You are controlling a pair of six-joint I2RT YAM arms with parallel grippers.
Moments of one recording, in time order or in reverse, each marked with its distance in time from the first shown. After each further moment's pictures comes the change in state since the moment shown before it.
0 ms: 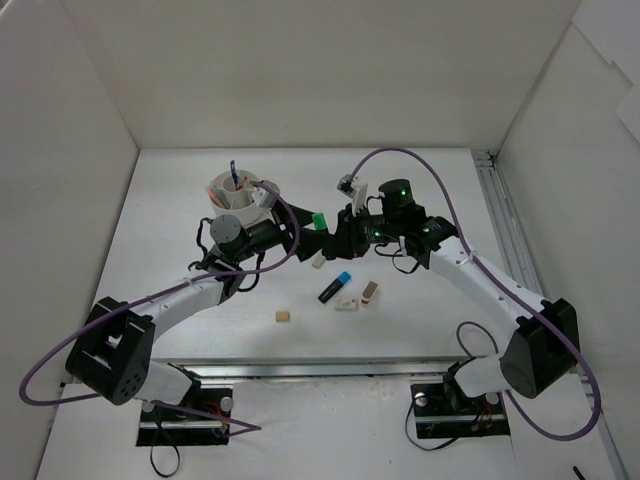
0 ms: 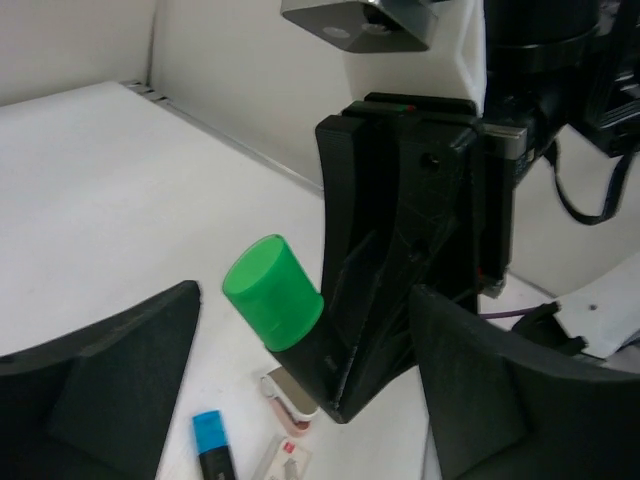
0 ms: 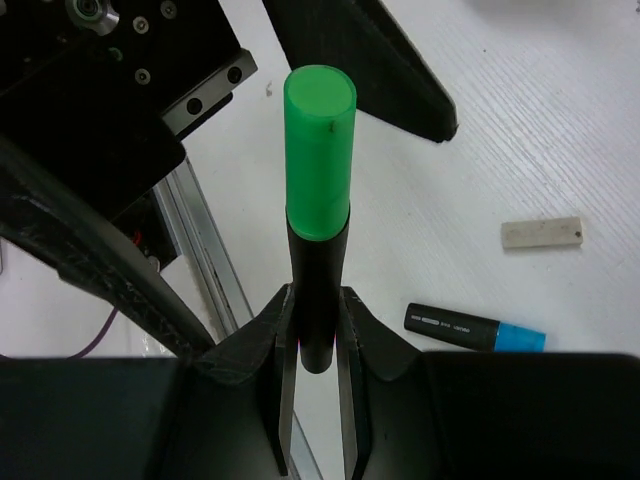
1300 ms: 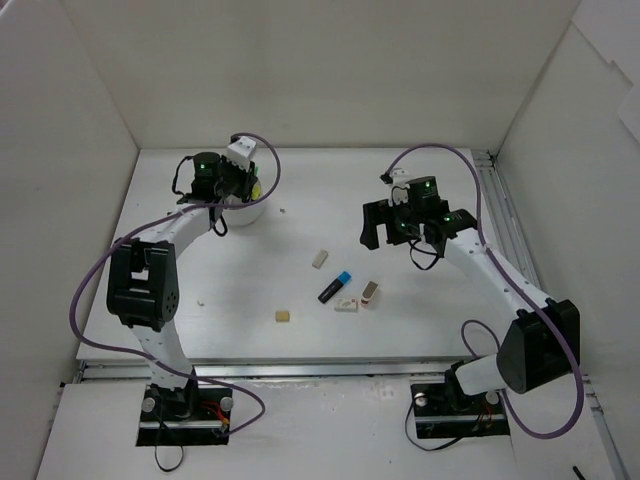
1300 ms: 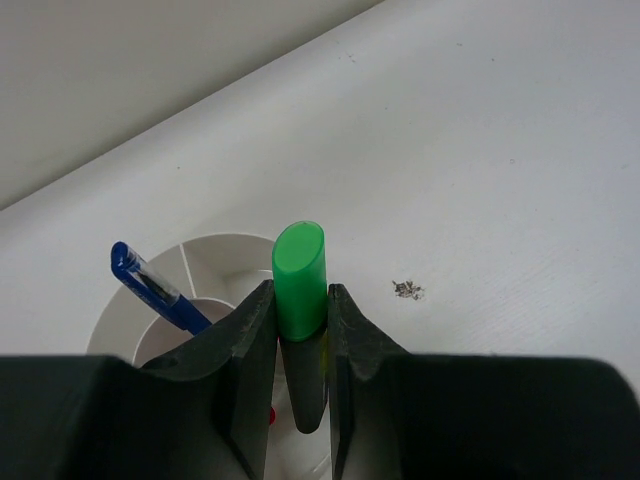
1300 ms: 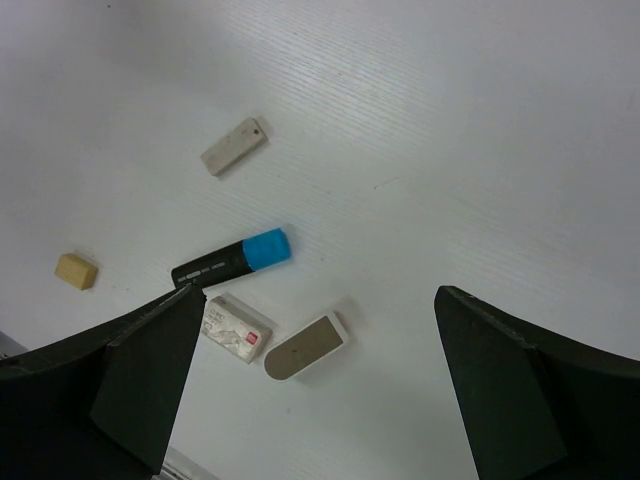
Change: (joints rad) left arm 0.366 0.447 0.561 -0.635 -0.283 0.726; right arm -0.188 -0.008 -0.010 -0.169 0.442 -0.048
